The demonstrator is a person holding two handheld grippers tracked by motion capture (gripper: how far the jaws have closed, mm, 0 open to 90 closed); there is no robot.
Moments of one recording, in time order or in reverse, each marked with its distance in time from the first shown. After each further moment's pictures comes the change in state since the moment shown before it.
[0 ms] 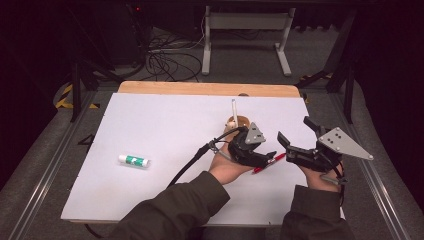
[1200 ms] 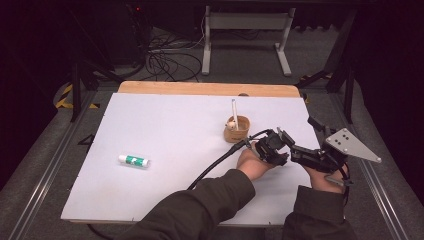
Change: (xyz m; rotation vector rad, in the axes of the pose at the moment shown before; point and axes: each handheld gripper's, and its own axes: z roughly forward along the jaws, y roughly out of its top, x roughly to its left) left arm -0.006 -0.003 0.112 0.272 0.001 -0.048; right arm -0.005 0.002 -0.008 -0.035 -0.001 0.020
